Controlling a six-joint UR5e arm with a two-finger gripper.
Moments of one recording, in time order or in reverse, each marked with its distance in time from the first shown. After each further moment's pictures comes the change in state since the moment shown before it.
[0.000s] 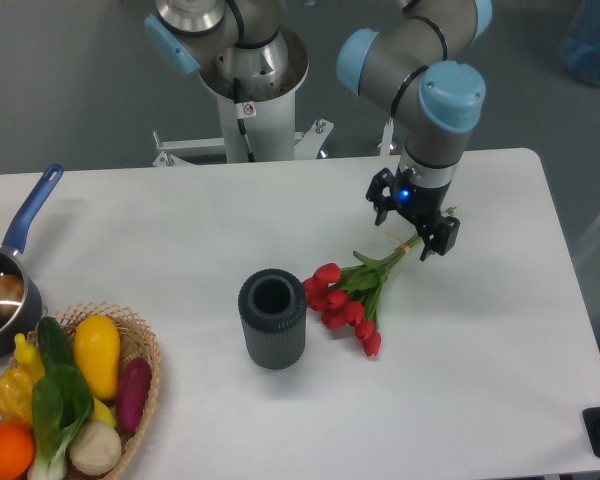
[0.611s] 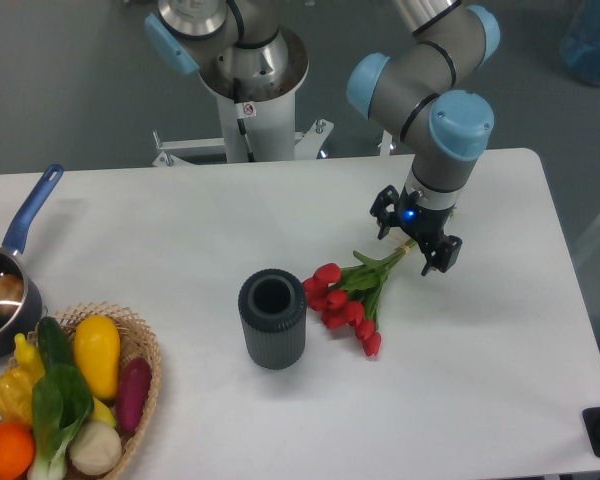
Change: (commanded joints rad) arm -0.008 -0.066 0.015 0.003 0.002 0.005
